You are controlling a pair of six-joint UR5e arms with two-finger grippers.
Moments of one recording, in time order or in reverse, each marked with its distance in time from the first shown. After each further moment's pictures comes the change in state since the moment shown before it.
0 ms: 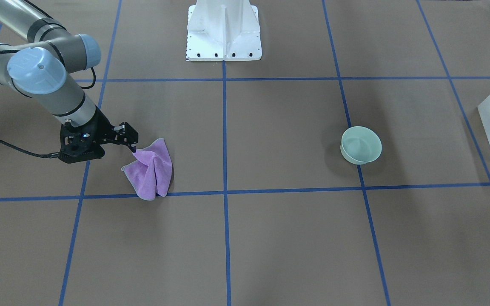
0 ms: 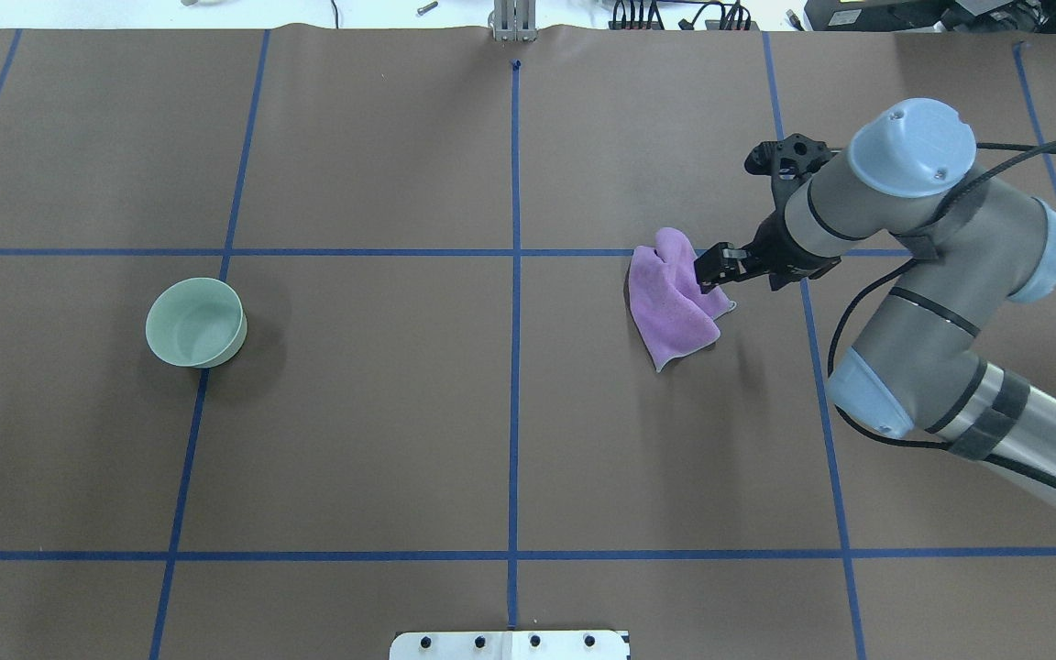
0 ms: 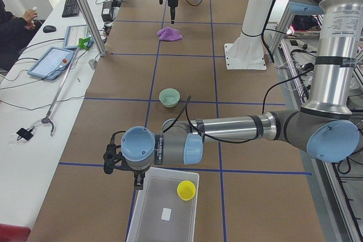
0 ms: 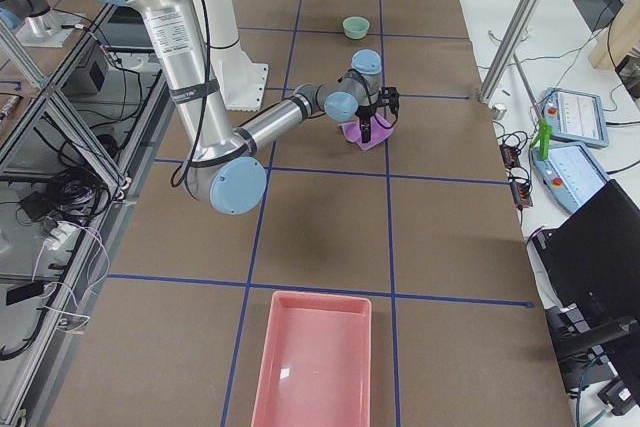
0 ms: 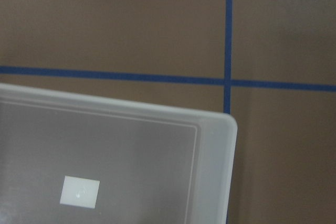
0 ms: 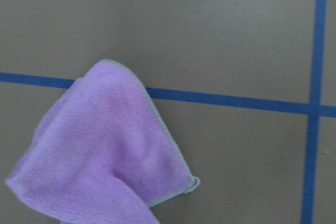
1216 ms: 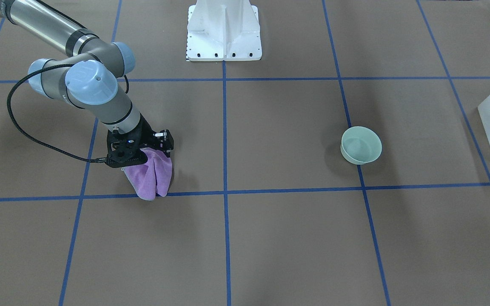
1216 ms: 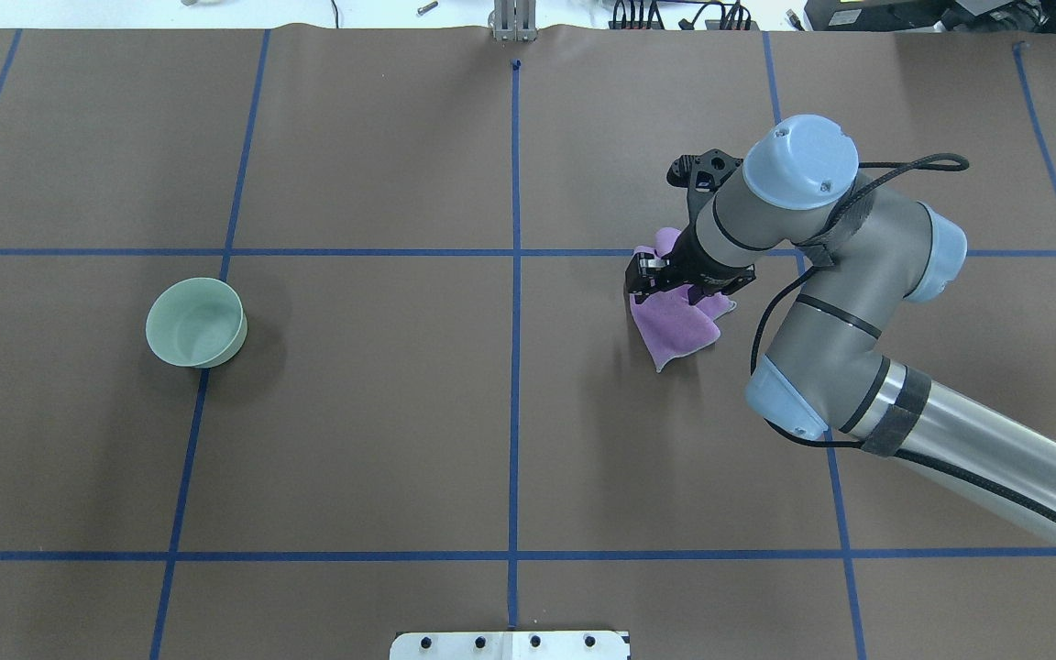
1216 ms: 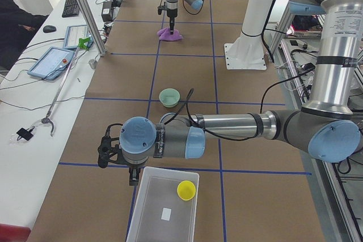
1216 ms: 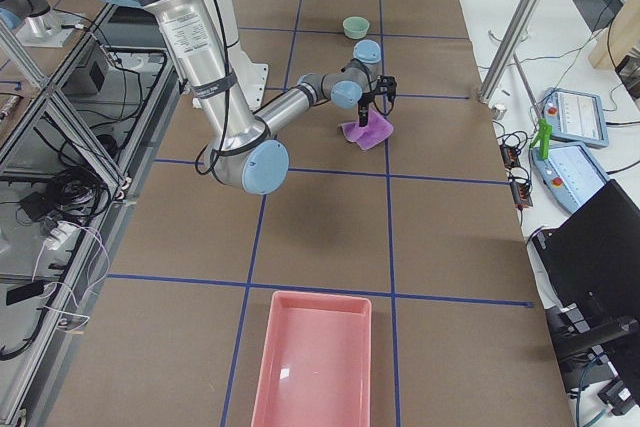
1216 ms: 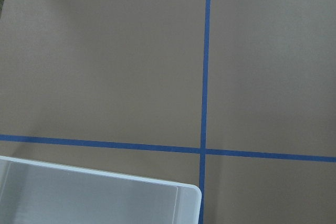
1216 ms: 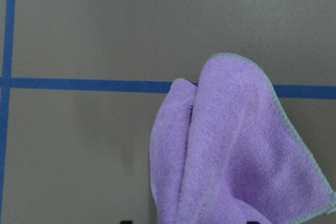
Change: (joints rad) left arm -0.036 -0.001 -0.048 0.008 -0.005 -0.010; right arm -0.066 0.116 -0.109 0.015 -0.023 0.099
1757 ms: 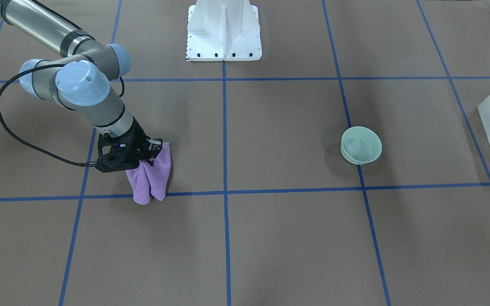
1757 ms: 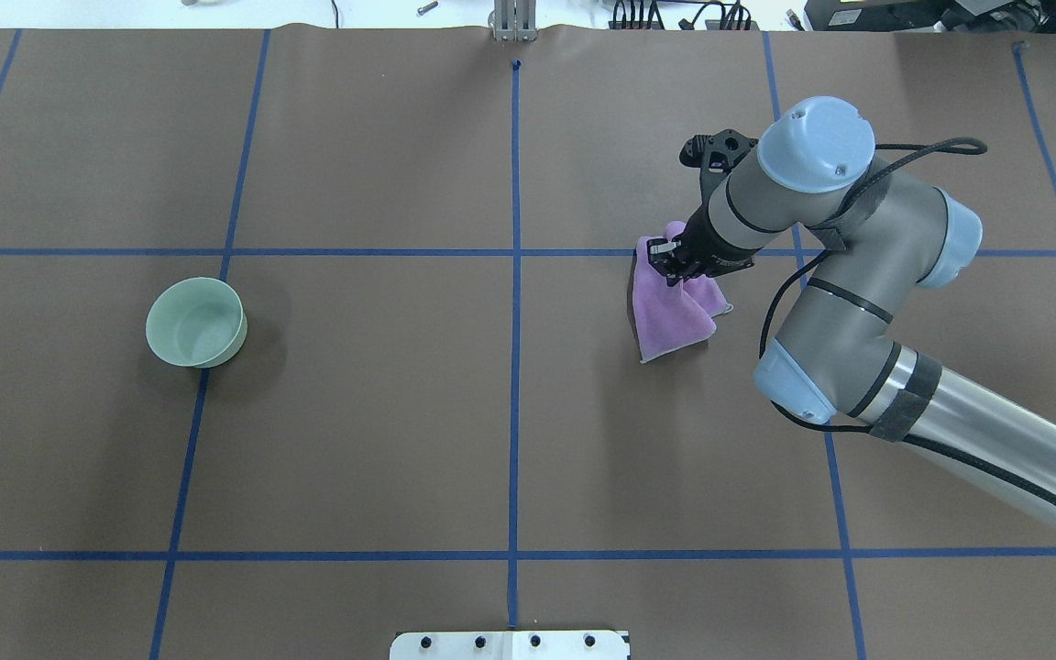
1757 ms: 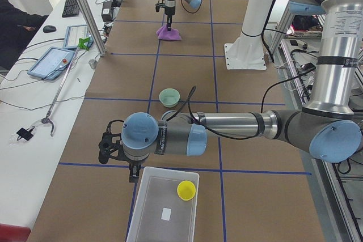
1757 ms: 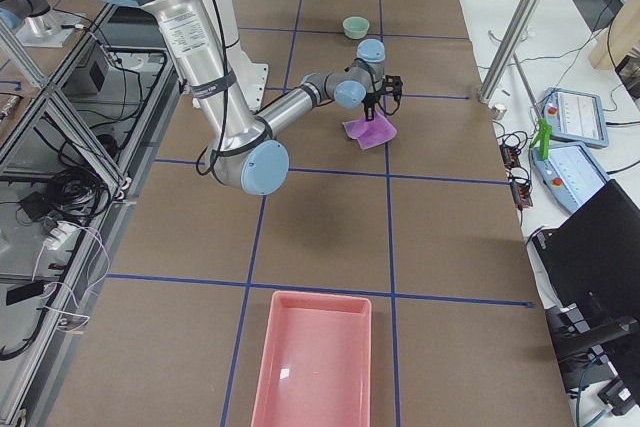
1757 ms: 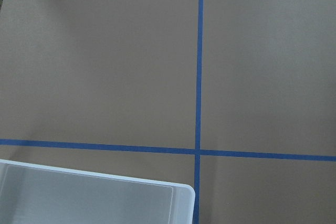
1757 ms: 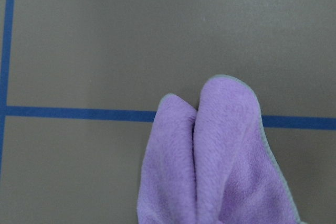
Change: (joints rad) left arm -0.001 0.003 -0.031 0.006 -0.002 0.000; right arm 0.047 0.007 0.010 0.001 -0.014 -0.008
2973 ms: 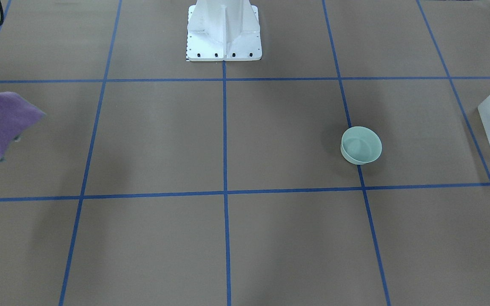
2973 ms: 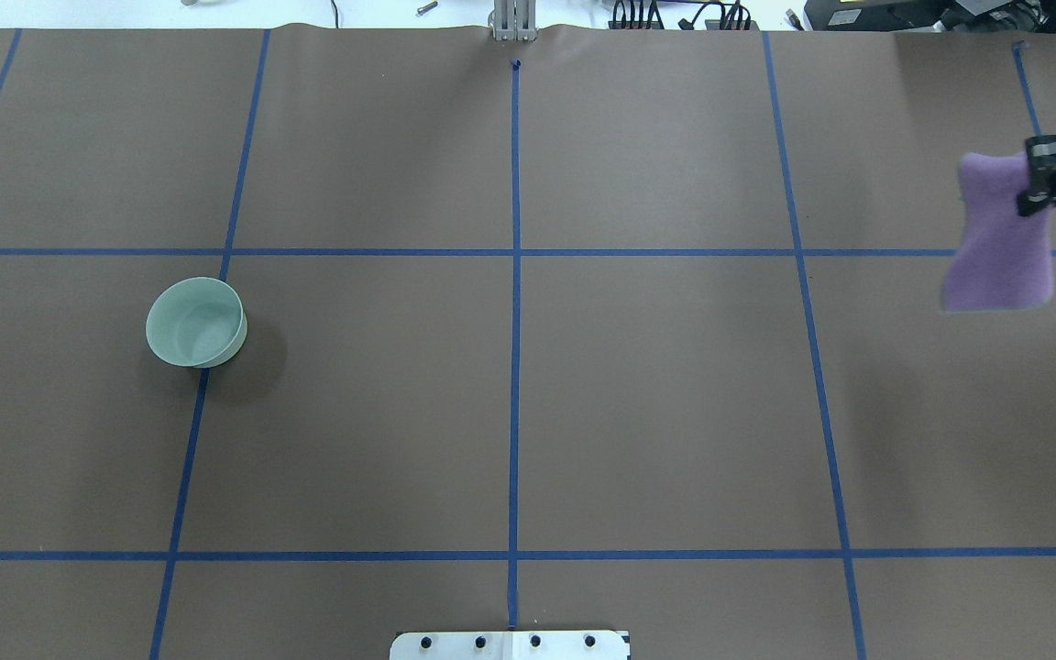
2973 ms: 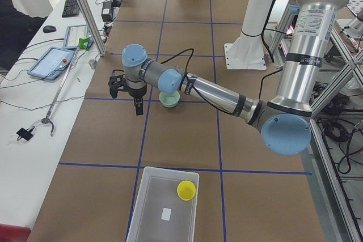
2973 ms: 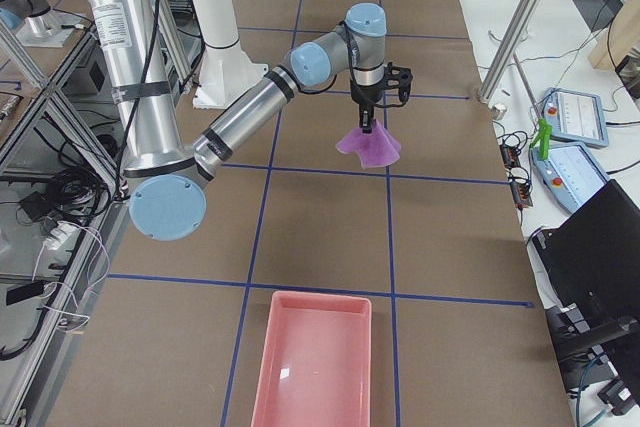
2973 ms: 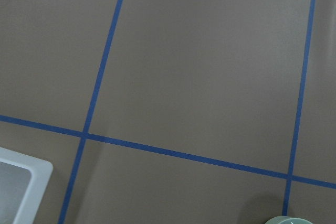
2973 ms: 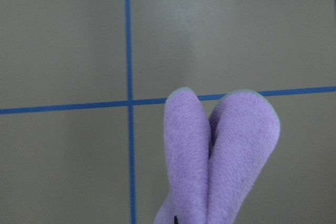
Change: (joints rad) left arm 0.440 -0.103 -0.233 0.005 0.147 -0.699; right arm 0.483 -0.346 0.593 -0.692 0.174 -0.498
